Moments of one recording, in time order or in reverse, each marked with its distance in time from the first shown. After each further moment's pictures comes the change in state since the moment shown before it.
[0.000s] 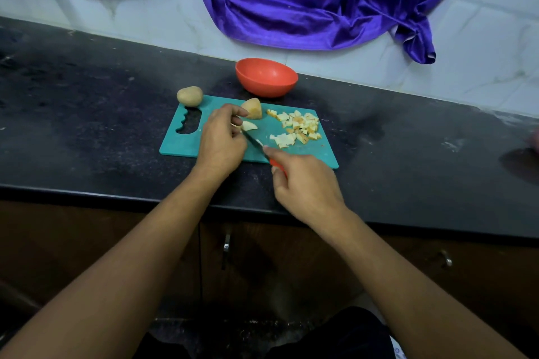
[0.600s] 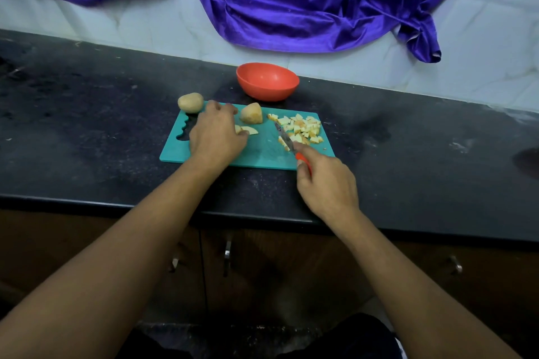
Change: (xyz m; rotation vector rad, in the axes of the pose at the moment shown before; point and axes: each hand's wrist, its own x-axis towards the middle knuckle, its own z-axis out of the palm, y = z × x) left_hand 0.030 0.005 -0.006 0.562 -0.102 -0.054; right_hand 0.013 0.042 0.012 0.037 0.142 0.167
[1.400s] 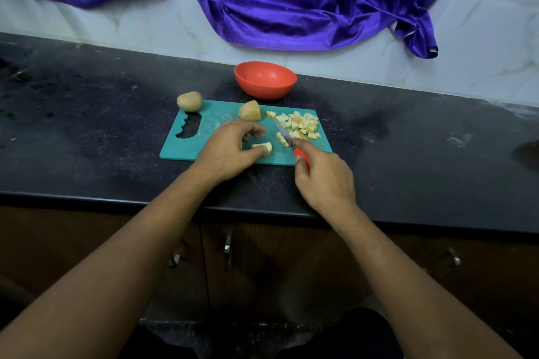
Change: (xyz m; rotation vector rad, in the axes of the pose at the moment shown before) left_hand -0.026 -0.003 0.007 -0.321 -0.147 0.326; right_hand -0.002 -0.001 -0.001 0.032 0.006 0.029
